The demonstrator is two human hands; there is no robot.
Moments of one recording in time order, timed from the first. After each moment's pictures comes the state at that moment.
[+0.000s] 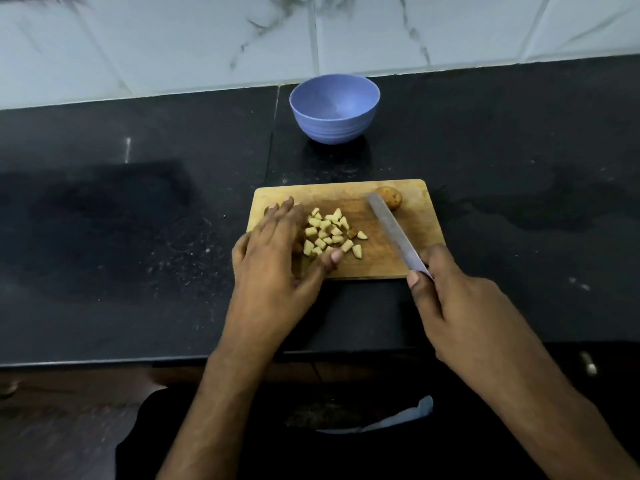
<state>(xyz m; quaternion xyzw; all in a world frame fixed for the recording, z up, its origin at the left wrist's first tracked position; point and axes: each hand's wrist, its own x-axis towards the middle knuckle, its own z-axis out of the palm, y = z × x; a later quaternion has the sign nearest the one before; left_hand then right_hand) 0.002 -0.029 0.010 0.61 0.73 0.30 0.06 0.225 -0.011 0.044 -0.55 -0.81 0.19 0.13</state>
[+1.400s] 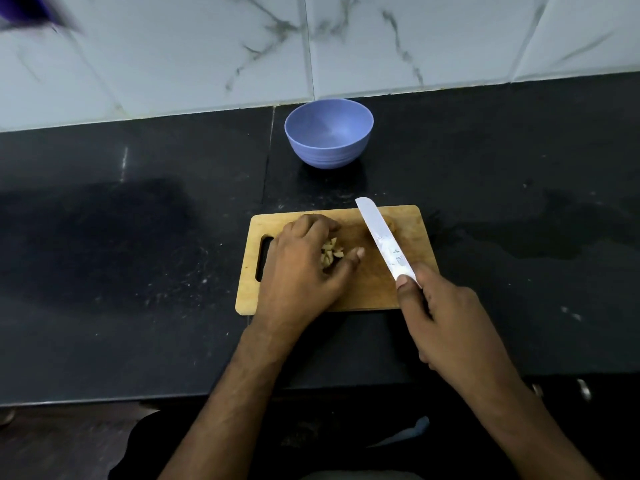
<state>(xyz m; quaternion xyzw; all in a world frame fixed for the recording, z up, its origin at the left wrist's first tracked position) 0.016 0.031 0.015 0.65 0.68 0.32 0.07 0.214 0.020 0.030 -0.56 -0.75 0.27 0.23</state>
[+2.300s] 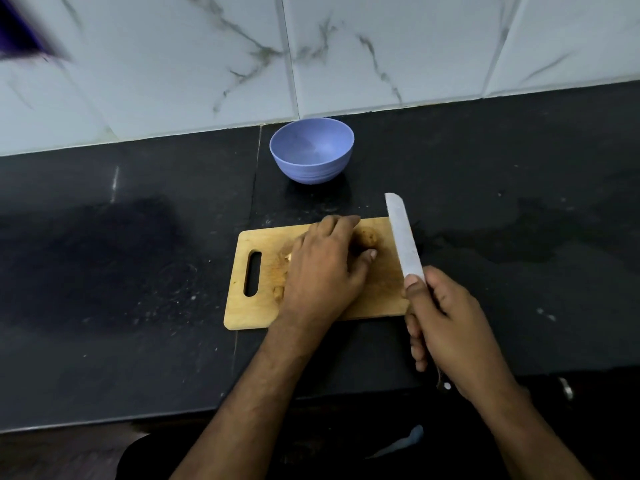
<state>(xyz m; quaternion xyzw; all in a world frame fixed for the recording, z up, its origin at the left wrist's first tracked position) 0.055 0.056 0.027 0.68 0.68 0.27 0.05 0.230 0.020 0.037 -0.55 -0.60 0.47 0.33</state>
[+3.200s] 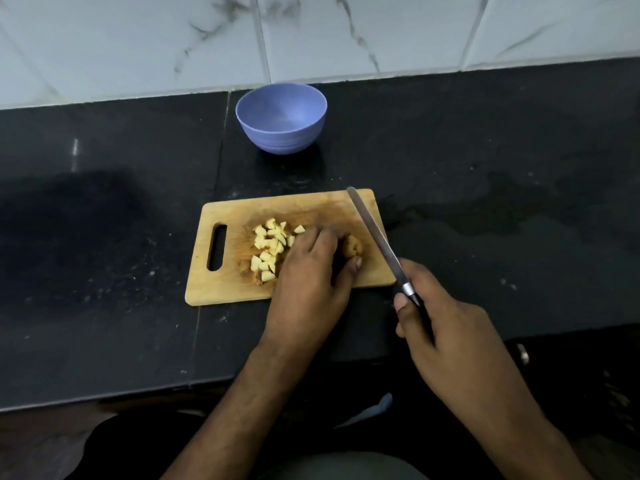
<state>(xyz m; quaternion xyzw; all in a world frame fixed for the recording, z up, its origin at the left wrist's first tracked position) 0.085 0.013 0.009 0.66 0.64 0.37 0.13 0.265 -0.016 0.042 -0.57 -0.76 0.24 0.20</state>
